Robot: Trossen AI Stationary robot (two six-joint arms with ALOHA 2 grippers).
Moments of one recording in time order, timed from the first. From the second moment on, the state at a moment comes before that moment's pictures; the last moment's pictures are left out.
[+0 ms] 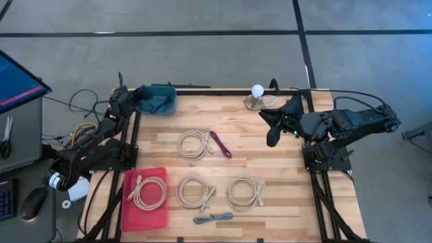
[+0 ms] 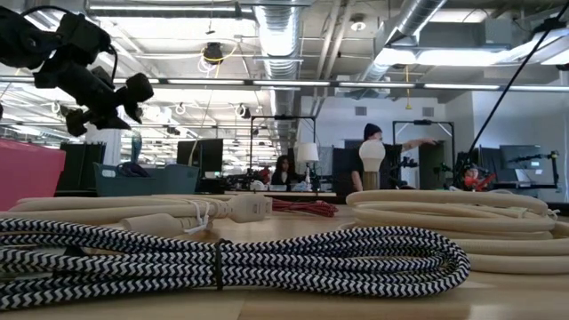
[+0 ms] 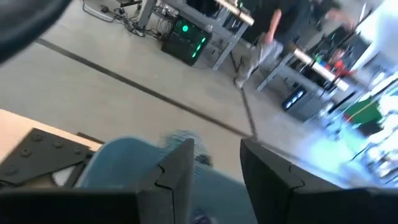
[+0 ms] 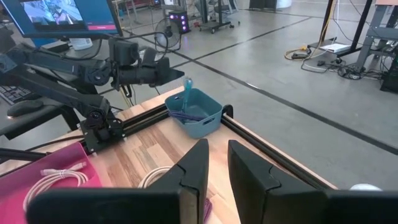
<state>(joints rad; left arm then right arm) 1.11 0.73 0.27 0.22 -0.26 -0.60 0.29 1.05 1.25 -0.57 0.84 0.41</state>
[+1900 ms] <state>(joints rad) 0.29 0.71 0.41 0.55 0.02 -0.51 0.29 1.05 1.25 -0.56 0.80 0.41</state>
